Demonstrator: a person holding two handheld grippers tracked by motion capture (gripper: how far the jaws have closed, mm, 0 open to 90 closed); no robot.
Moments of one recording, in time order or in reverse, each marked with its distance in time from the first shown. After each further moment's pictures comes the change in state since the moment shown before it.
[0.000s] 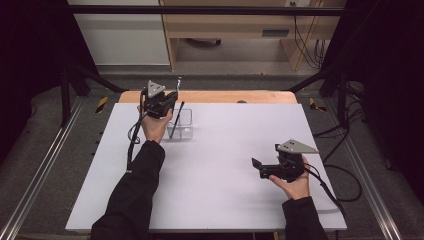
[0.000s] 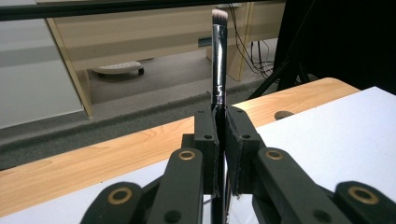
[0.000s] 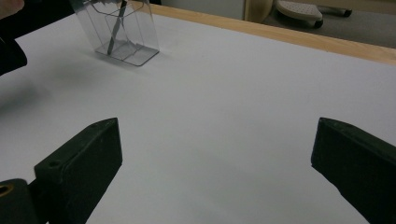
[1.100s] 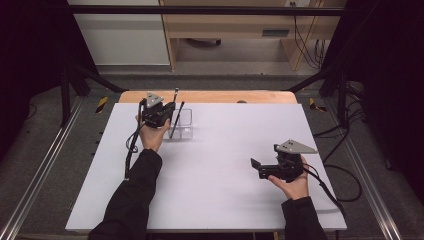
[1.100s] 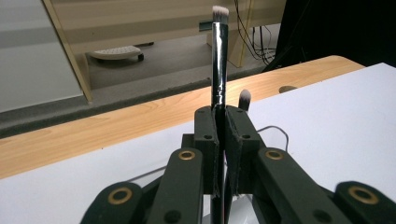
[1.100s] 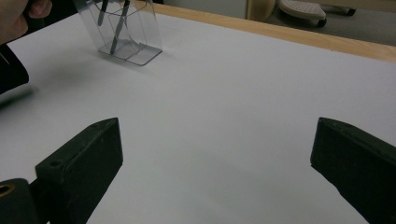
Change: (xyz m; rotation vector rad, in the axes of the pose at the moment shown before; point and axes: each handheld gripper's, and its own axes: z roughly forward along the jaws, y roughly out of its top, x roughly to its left) left arm 0.005 -0.034 -0.004 0.044 0.002 -0.008; right arm 0.002 0.000 0.002 0.000 0.009 0.000
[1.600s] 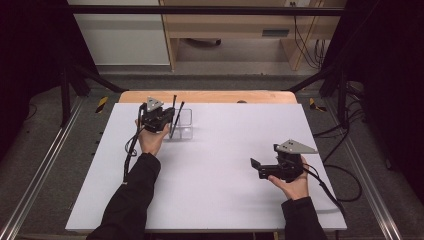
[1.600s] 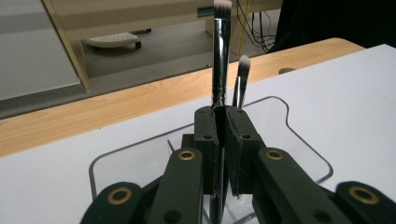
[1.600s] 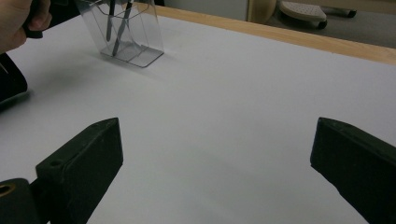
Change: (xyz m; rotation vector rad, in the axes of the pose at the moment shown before) left arm 0.000 -0.011 -0.003 0.061 -0.012 0.002; right arm 0.001 0.001 -0.001 -0.006 0.005 0.000
